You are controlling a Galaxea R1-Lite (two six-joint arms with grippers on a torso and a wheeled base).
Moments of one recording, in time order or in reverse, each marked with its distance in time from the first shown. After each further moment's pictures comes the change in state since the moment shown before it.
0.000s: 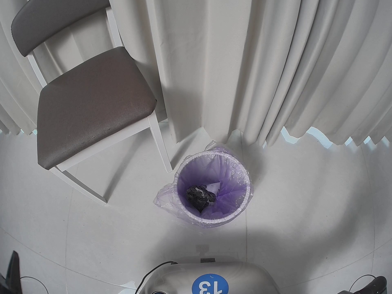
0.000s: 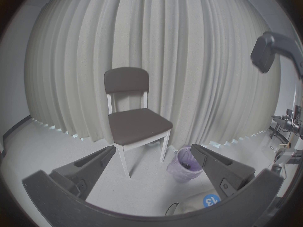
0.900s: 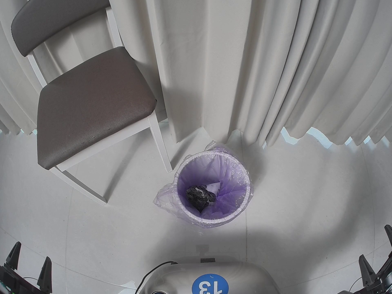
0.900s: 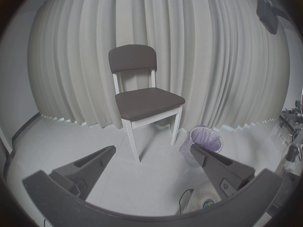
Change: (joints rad) left arm 0.000 0.001 0.266 -0.171 0.073 0.059; right arm 0.000 0.002 0.165 0.093 -0.012 -0.054
